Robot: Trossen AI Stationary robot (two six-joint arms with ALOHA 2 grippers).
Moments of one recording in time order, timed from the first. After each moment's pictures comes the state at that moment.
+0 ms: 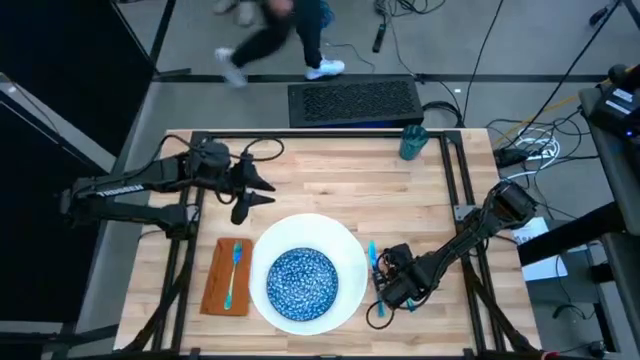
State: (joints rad) left arm 0.25 0.90 0.86 -0.47 0.31 0.00; right arm 0.64 1.76 1.00 -0.84 0.15 2.03
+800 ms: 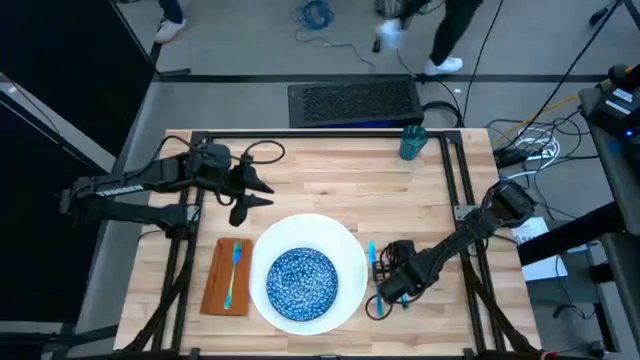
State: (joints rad) left arm 0.25 0.90 0.86 -0.51 0.31 0.03; right arm 0.58 1.77 1.00 -0.88 0.18 2.17
